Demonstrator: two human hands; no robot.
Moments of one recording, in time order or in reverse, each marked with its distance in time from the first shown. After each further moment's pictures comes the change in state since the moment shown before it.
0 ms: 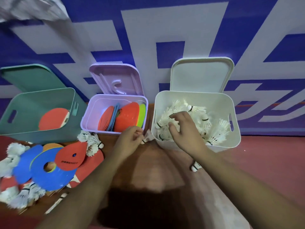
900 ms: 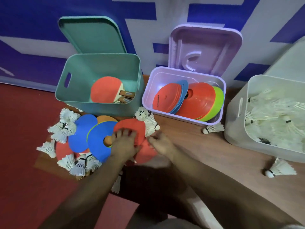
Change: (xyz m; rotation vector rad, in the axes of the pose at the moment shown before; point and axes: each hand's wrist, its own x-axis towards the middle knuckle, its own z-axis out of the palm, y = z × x) left_hand -0.065 -0.253 -0.148 0.887 -0.174 -0.284; right_hand -0.002 -0.140 0.342 0.408 -0.673 0.631
